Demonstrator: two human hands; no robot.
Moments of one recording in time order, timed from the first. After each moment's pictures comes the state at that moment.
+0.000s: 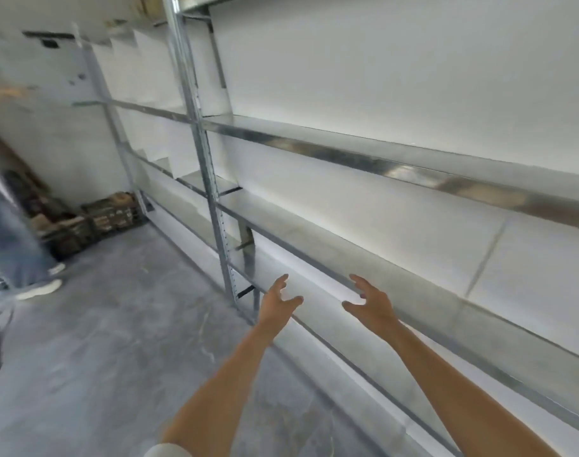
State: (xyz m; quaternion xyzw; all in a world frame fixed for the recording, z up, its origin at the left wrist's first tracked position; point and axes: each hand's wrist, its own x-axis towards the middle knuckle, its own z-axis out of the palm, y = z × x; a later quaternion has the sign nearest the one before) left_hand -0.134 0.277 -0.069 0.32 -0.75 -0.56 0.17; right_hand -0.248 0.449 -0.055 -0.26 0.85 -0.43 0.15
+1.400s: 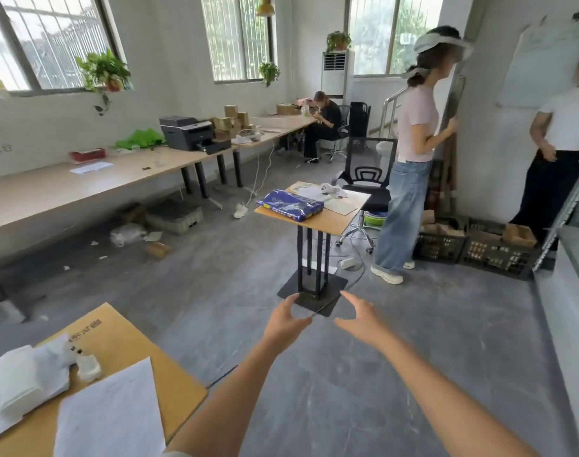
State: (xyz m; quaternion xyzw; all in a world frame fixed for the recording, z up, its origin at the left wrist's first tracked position) left_hand 0.339 -0.402 -0.091 0.75 -0.45 -0.32 0.37; right_hand 0.162 -0.466 -0.062 -0.79 0.51 -0.12 0.31
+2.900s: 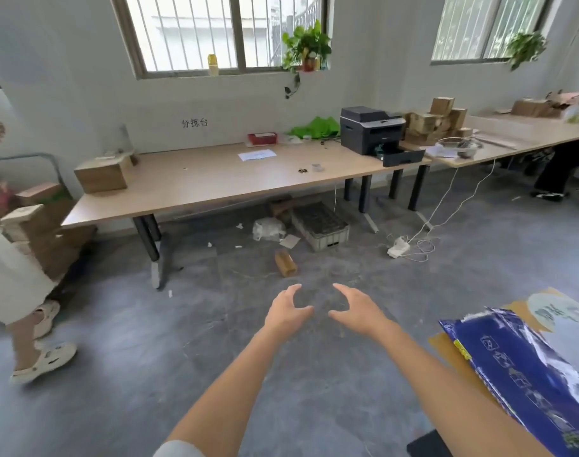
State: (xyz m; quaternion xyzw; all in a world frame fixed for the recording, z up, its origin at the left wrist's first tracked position) left_hand 1.003 -0.846 -0.100 0.88 -0.18 -0.18 0.41; right_hand 0.916 -1.004 -0.081 -0.93 0.19 0.04 0.31
